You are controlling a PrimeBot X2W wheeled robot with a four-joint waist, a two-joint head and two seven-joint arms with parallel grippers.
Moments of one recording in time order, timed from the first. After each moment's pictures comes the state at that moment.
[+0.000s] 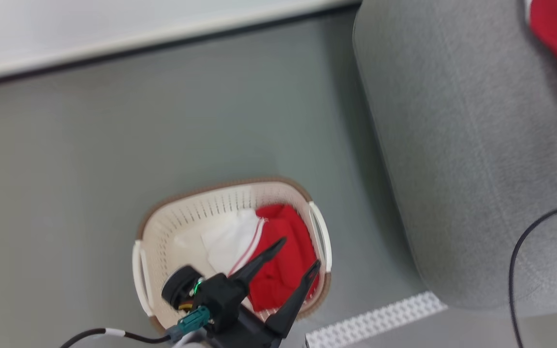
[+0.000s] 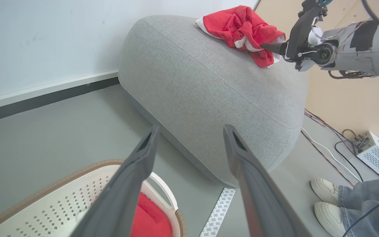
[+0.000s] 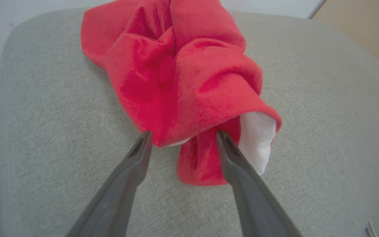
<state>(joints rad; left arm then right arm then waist) -0.54 0.32 -0.97 -0.02 -0.57 0.16 -0.22 -0.90 -0.48 -0.18 1.03 -0.06 0.13 -0.14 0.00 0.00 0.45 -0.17</state>
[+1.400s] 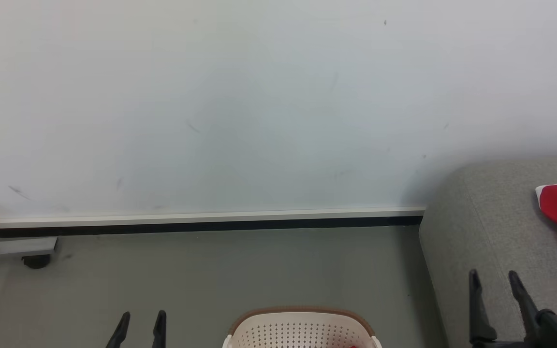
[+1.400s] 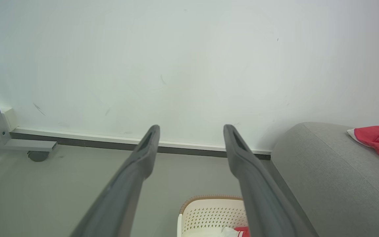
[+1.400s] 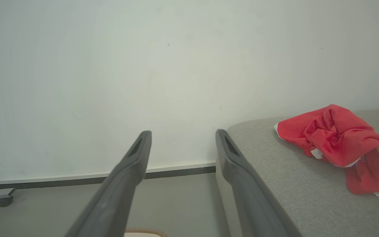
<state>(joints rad) 0.00 0.24 -0.31 0.04 -0.46 0.15 -0.26 0.08 -0.06 -0.02 -0.06 0.06 0.13 -0.10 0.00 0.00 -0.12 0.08</state>
